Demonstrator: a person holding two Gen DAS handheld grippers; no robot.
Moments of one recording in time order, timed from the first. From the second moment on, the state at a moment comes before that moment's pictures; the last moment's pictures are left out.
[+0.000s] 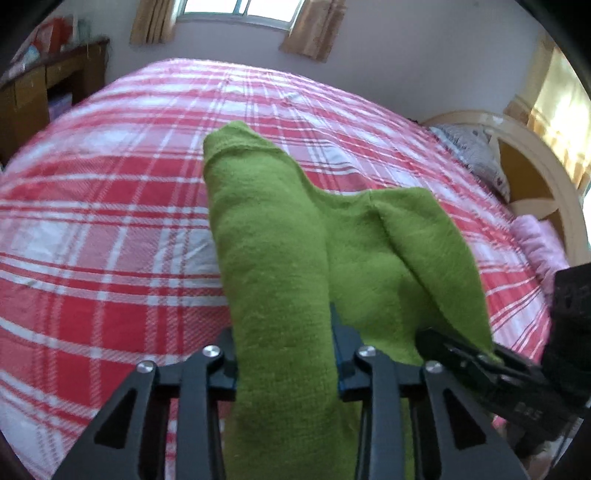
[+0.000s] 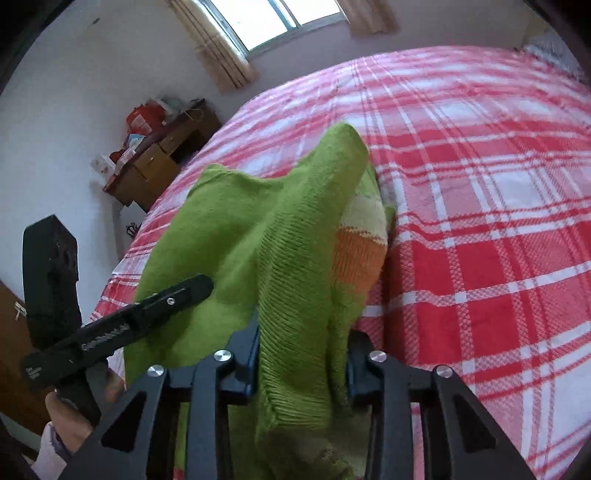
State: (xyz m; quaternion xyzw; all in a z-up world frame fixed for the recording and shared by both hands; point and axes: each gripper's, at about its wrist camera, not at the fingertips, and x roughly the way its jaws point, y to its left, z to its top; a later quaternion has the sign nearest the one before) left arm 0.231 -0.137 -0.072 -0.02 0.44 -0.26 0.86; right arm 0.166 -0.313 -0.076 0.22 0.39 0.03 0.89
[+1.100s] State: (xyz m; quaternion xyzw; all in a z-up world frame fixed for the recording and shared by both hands) left arm 0.164 0.028 -0.026 -0.02 0.40 -0.12 0.91; right arm 0.117 -0.122 -0.011 0.18 0.33 0.15 0.91
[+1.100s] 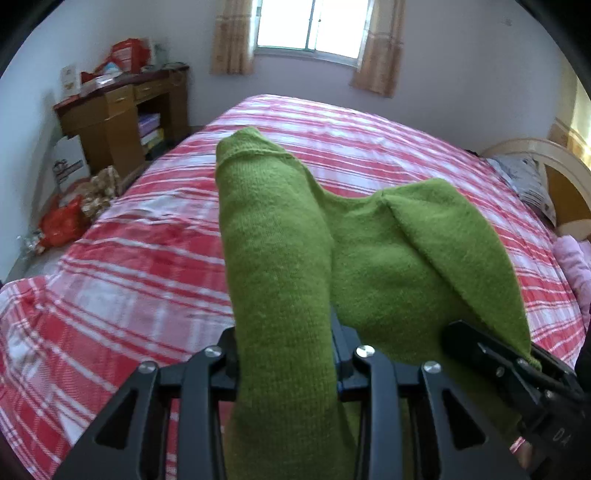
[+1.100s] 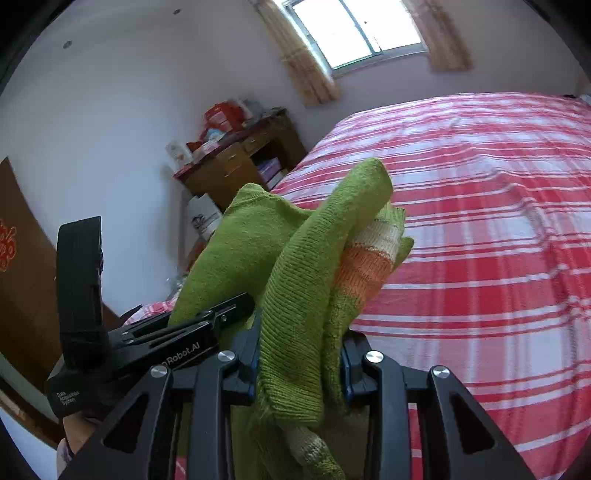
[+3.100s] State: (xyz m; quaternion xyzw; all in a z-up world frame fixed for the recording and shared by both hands) left arm 0.141 0.199 -0.078 0.08 0.38 0.12 0.91; right arm 0.177 0.041 -0.082 0.07 0.38 0.15 0.91
